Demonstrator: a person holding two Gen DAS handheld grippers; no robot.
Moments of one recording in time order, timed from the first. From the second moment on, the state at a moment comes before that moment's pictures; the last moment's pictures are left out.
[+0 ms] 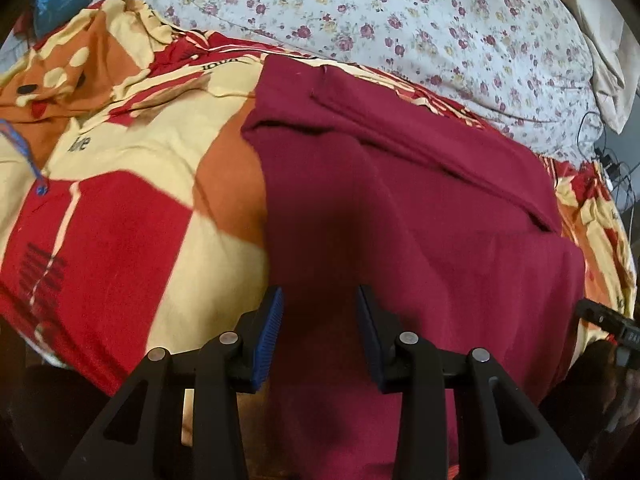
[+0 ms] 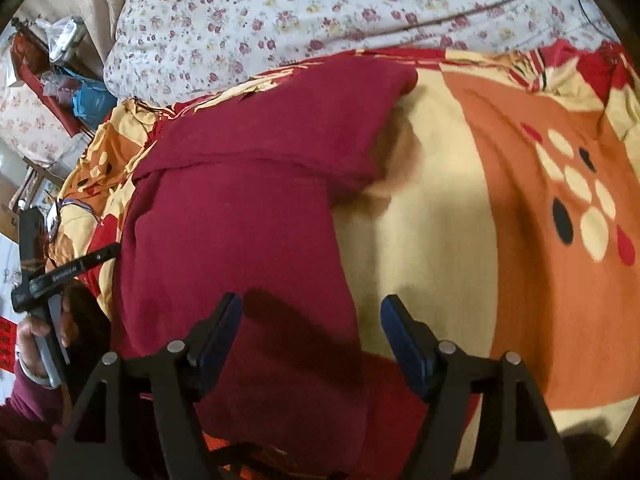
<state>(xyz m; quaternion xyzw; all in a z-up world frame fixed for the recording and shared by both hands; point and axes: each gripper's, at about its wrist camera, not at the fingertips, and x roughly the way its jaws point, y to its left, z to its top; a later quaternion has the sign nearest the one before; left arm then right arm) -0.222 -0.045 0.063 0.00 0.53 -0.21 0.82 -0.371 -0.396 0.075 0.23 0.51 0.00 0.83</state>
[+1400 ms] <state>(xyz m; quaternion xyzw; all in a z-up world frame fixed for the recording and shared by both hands) -0.305 -0.021 0.035 0.00 0.62 -0.23 0.75 -0.400 -0.356 0.058 0.17 0.57 0.05 0.80</state>
